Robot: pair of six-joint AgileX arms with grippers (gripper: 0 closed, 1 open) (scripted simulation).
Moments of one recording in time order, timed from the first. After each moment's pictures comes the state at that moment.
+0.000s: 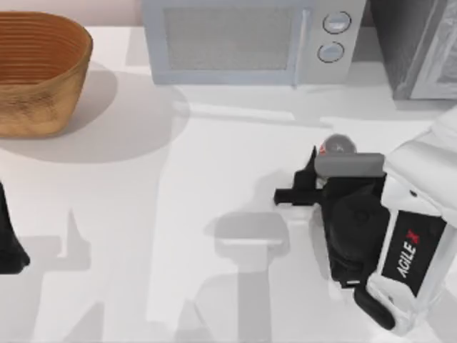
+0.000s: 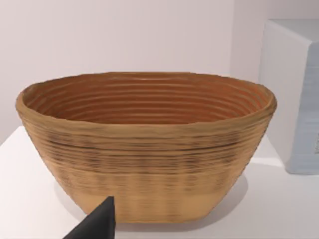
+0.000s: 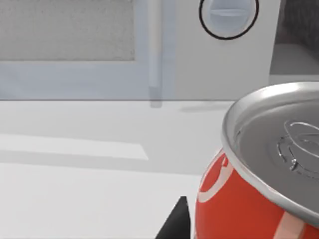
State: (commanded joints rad) left arm 0.00 0.00 0.00 0.00 0.00 0.00; right arm 0.65 2.36 0.68 1.56 0.68 0.09
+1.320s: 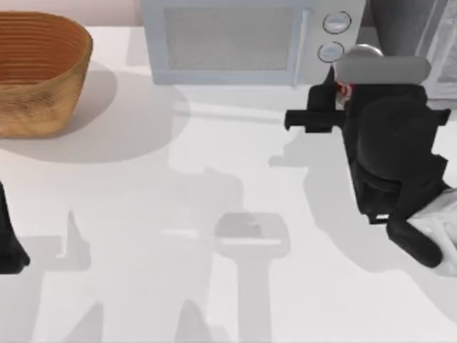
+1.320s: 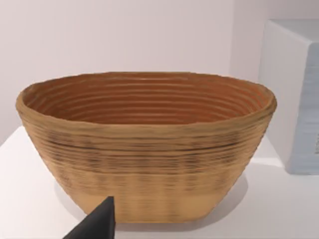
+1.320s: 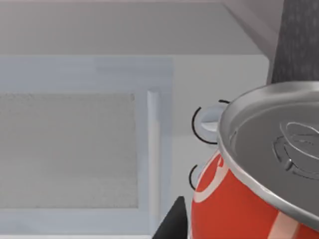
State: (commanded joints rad) left arm 0.00 0.00 0.00 0.00 0.00 0.00; right arm 0.65 1.71 0.70 0.88 0.67 0.09
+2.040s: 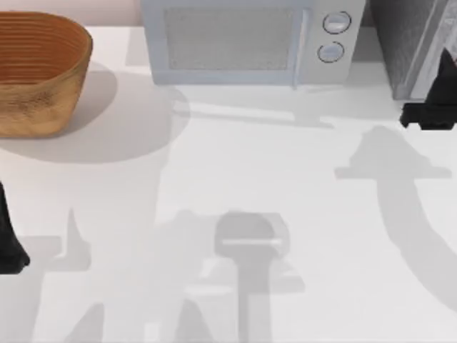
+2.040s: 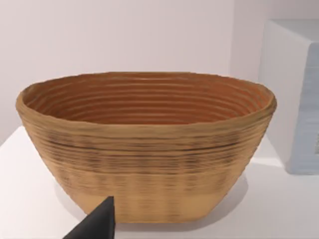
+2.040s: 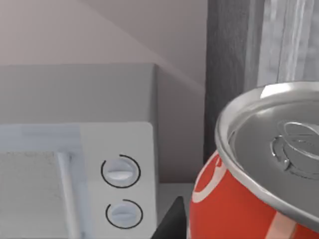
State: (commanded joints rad) left arm 0.00 0.00 0.00 0.00 0.00 0.00; right arm 0.44 1.12 0.47 0.60 0.44 0.05
